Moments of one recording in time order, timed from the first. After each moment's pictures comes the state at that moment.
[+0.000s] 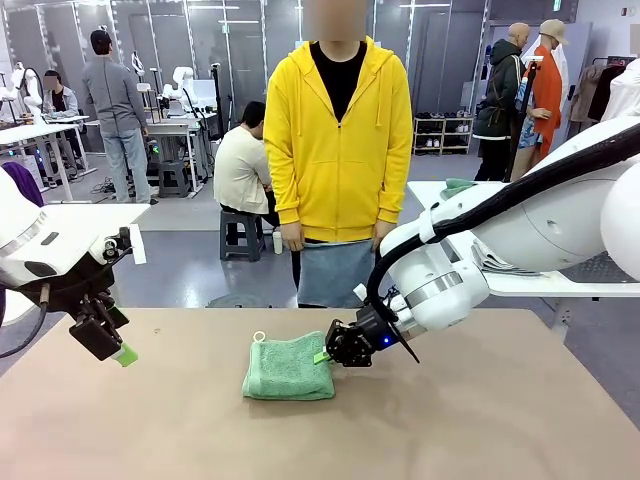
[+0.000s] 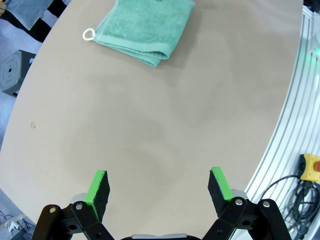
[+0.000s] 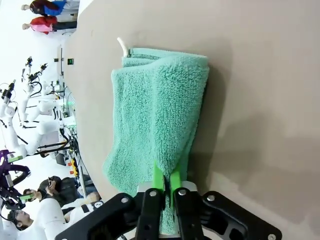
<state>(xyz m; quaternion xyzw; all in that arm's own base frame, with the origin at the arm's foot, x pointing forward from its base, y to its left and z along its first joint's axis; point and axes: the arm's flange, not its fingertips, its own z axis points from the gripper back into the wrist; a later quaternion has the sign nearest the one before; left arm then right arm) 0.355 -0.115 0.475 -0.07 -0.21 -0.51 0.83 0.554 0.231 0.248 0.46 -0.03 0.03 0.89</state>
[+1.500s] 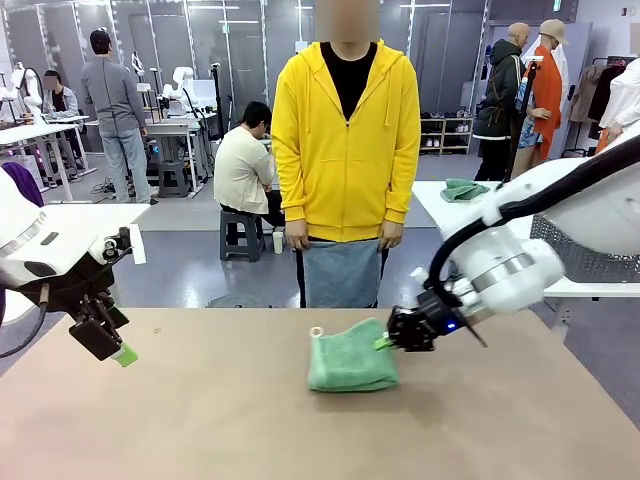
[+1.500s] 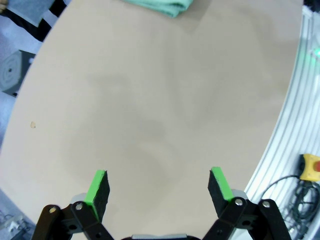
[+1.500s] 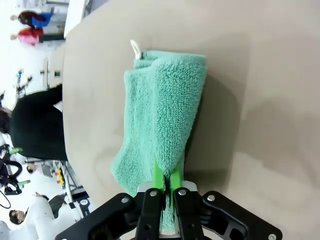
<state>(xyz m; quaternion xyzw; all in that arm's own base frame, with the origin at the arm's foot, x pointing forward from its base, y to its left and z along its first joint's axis) 0.355 -0.114 0.475 -0.07 -0.21 -0.51 0.83 0.552 0.100 0.290 0.42 -0.08 0.01 0.91</state>
